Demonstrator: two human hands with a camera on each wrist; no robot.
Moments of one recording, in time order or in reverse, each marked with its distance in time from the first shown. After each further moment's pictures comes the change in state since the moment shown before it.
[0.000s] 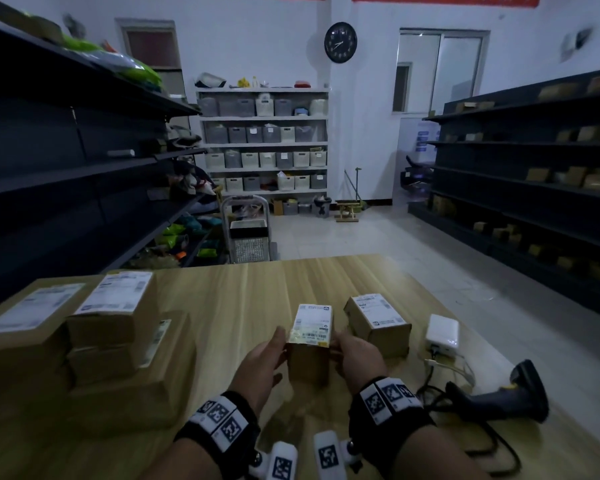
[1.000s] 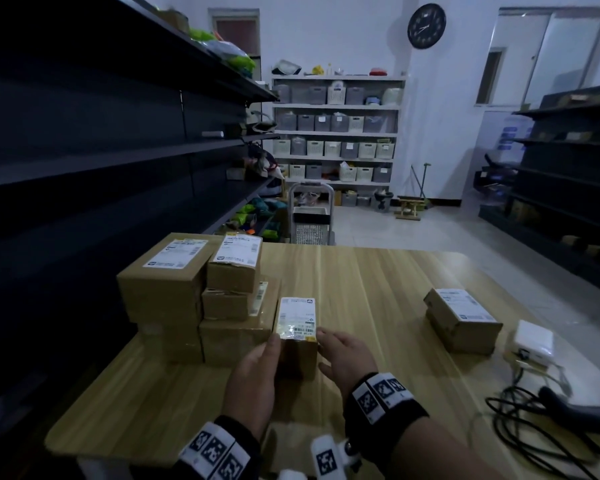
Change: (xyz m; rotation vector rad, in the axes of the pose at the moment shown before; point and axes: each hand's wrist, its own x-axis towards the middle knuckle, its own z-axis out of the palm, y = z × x) left_hand -0.106 -0.040 -0.132 -0.071 0.370 0.048; right_hand -0.093 0.013 0.146 0.193 -0.327 0.072
